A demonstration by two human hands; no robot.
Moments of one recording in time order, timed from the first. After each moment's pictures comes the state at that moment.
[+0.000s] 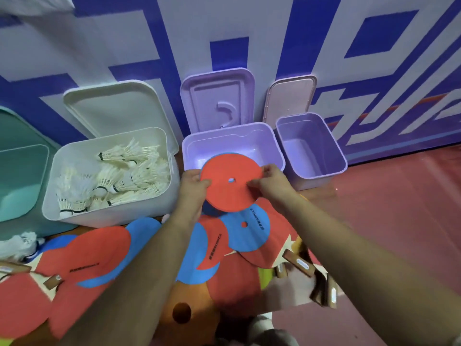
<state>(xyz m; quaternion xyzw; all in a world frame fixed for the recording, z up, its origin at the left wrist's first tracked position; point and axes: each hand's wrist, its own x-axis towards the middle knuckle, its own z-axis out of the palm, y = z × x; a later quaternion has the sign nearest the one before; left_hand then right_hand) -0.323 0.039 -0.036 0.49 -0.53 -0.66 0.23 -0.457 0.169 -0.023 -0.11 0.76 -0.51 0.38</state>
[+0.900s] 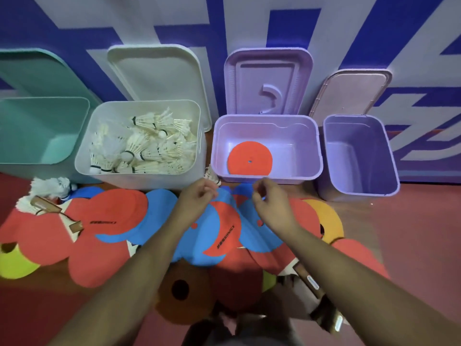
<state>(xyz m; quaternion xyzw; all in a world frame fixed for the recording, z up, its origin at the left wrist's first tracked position) -0.252 0.035 -0.072 0.49 -0.69 -0.51 0.11 -0.423 0.155 -0.069 -0.40 0.79 -0.38 0.28</state>
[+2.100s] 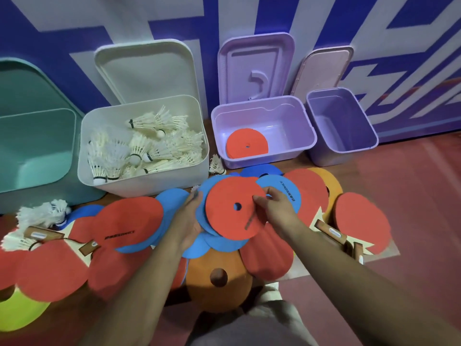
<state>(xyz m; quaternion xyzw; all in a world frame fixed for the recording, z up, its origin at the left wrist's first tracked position) -0.148 0.020 -0.107 0.43 -0.35 -0.83 0.09 -0.311 0.173 -0.080 -0.04 0.72 -0.55 0.42</state>
